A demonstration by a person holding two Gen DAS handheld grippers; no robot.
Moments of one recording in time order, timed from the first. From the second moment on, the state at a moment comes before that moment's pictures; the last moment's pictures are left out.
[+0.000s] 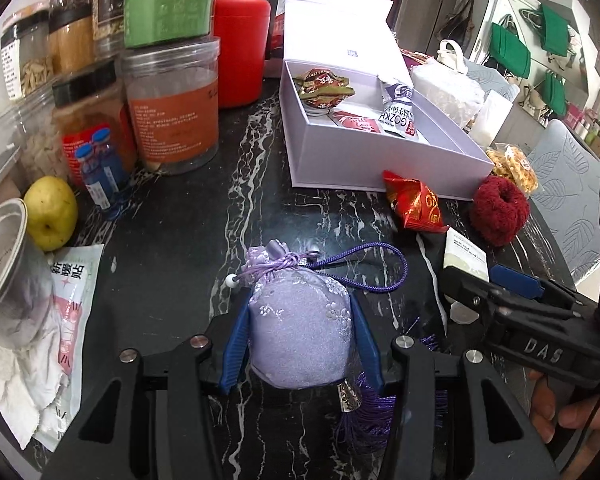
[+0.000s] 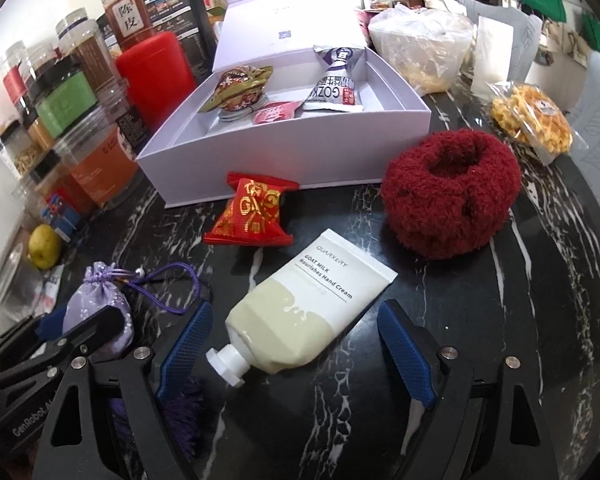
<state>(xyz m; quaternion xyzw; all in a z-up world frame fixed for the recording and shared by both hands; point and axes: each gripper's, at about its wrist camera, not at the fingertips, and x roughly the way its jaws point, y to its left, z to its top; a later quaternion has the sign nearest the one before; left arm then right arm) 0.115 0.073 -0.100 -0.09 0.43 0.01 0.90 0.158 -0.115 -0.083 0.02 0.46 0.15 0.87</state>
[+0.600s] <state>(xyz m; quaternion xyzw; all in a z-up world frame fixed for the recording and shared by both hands) 0.117 0.058 -0.107 -0.06 0.44 0.00 0.90 0.136 -0.114 -0.087 -0.04 0.43 0.18 0.88</state>
